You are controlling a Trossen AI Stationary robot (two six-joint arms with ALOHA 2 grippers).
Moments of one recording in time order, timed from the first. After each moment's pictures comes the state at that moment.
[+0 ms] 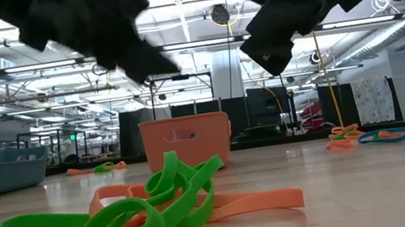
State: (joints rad) left arm -0.13 1.48 0.70 0.29 0.06 -0.05; right arm 0.08 1.47 0.73 0.23 -0.36 0.29
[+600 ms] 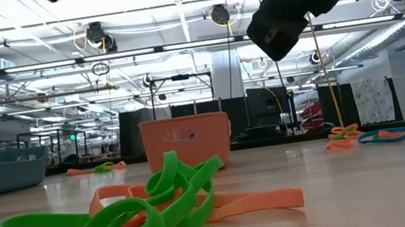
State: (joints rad) left arm -0.66 1.52 1.02 -0.14 -0.15 -0.30; right arm 0.20 1.47 0.73 0.28 -0.36 0.23
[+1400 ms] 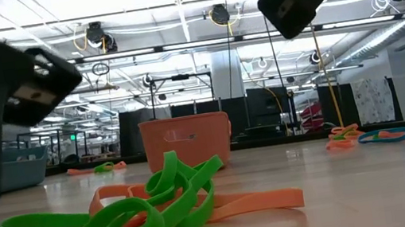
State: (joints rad) left arm -0.72 1.92 1.10 -0.12 -0.17 -0.46; right arm 0.38 1.47 0.73 0.34 -0.13 0.28
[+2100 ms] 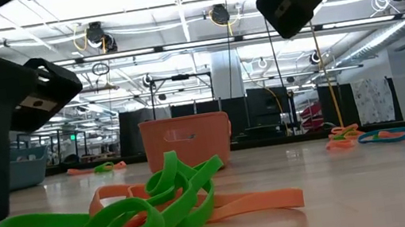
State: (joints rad) left arm -0.72 1.92 1.10 -0.16 -0.18 -0.46; right arm 0.38 1.47 0.73 0.34 -0.12 0.25
